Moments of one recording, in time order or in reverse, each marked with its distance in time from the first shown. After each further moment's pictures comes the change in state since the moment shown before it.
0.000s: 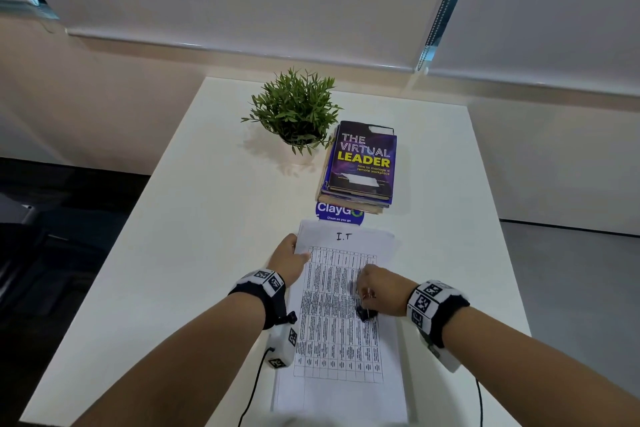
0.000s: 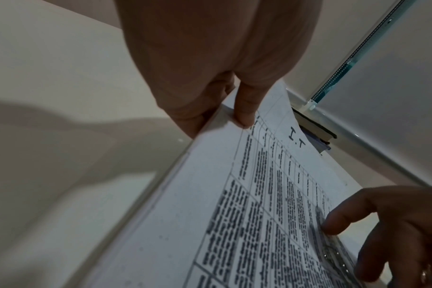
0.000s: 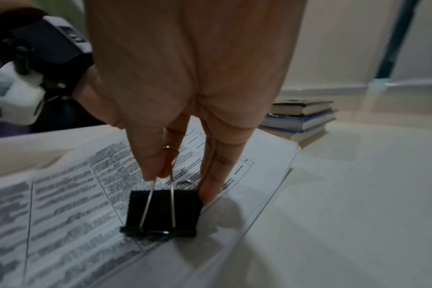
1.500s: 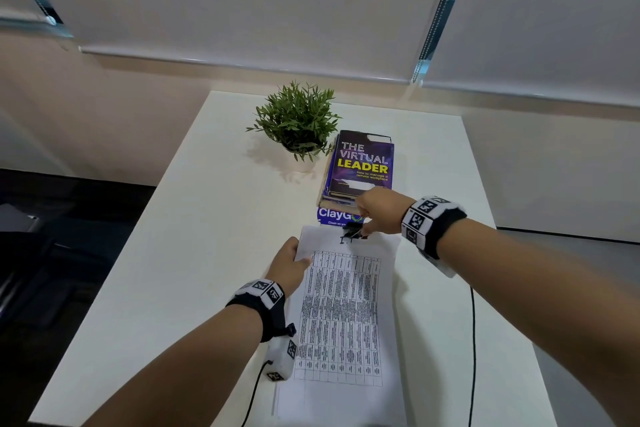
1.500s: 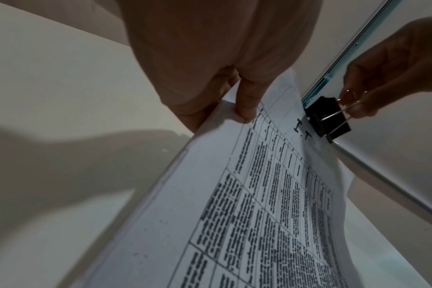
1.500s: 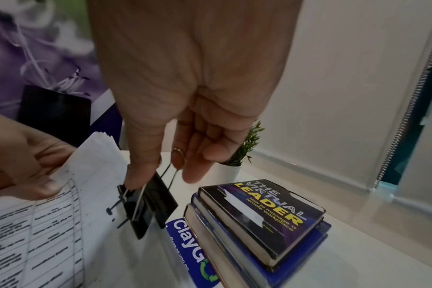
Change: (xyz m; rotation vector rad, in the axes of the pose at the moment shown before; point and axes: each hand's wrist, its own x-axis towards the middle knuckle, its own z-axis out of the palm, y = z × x) left_hand -0.026 0.001 -0.007 -0.037 0.016 0.111; right_hand 0.016 -0.030 -0.142 -0.299 0.177 0.141
